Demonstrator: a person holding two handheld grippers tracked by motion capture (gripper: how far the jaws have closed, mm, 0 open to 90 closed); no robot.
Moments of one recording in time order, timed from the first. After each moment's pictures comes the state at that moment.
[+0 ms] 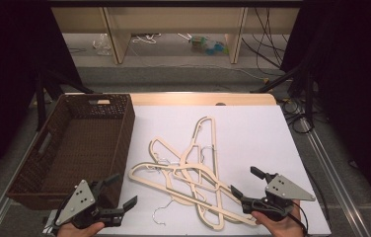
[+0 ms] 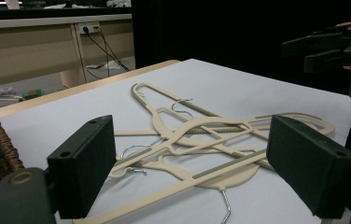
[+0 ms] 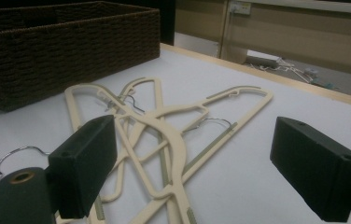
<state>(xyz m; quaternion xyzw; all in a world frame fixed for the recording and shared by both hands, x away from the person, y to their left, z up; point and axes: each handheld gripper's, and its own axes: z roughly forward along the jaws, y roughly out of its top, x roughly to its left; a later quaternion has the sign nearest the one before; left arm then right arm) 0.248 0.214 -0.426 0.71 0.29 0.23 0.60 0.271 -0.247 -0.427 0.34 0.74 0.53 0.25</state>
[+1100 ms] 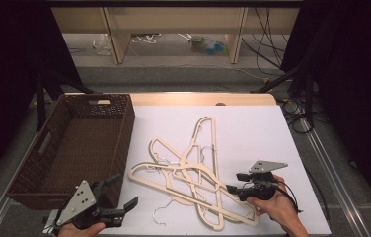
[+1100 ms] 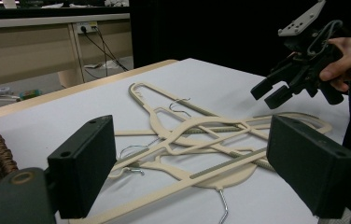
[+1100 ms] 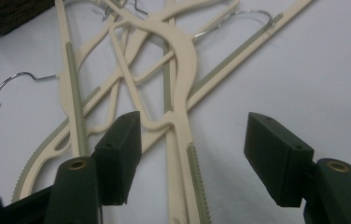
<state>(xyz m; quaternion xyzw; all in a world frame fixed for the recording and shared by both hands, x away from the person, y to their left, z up) 0.248 0.212 -0.426 0.71 0.28 0.23 0.60 0.334 -0.248 -0.461 0.38 0.83 0.41 0.07</state>
